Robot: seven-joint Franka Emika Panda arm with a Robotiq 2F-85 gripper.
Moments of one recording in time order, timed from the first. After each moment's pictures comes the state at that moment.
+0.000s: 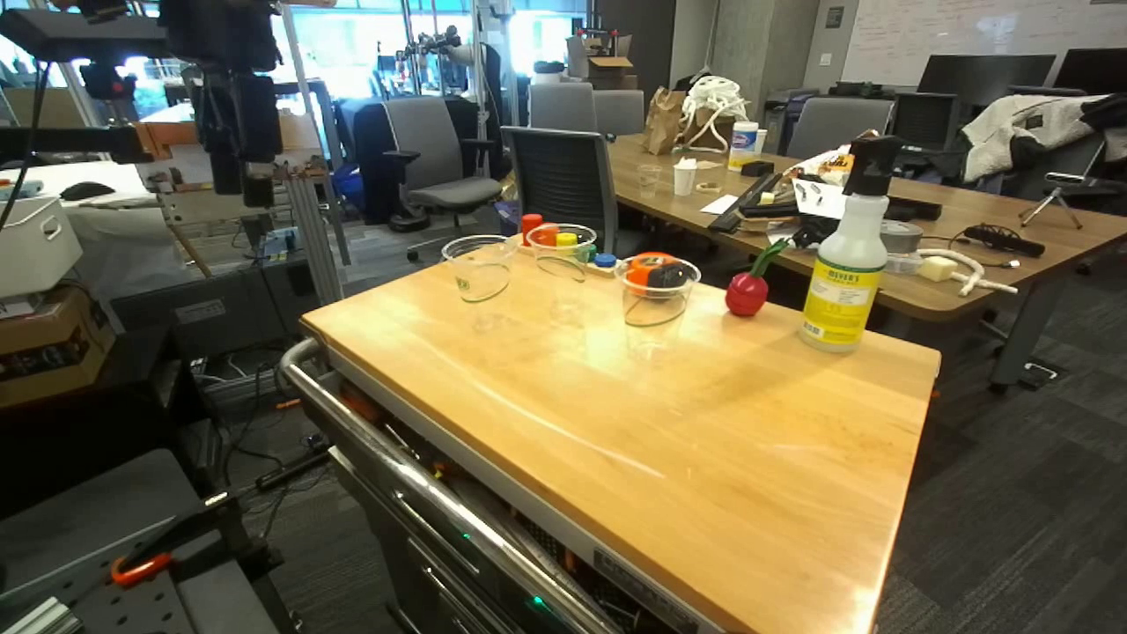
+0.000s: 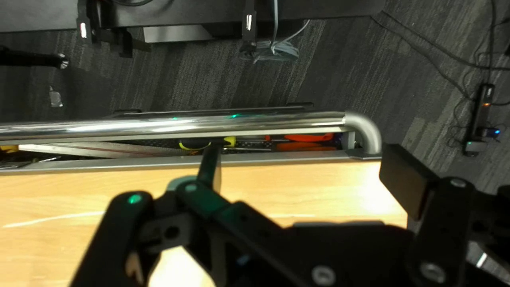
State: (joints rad) arm 0.15 -0.44 0.27 -2.45 0.12 1.84 0.35
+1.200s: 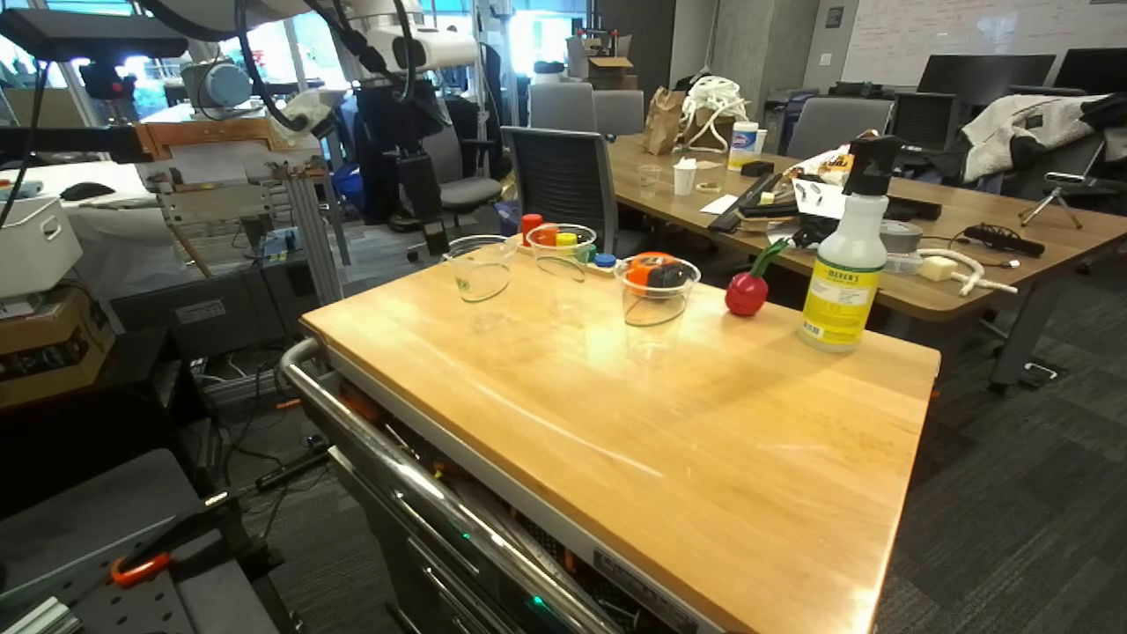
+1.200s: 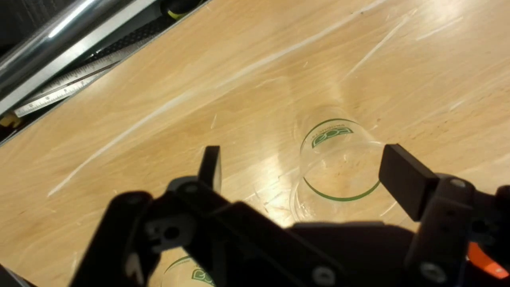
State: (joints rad) arm 0.00 -0.12 0.25 -2.40 -0.14 2.34 0.85
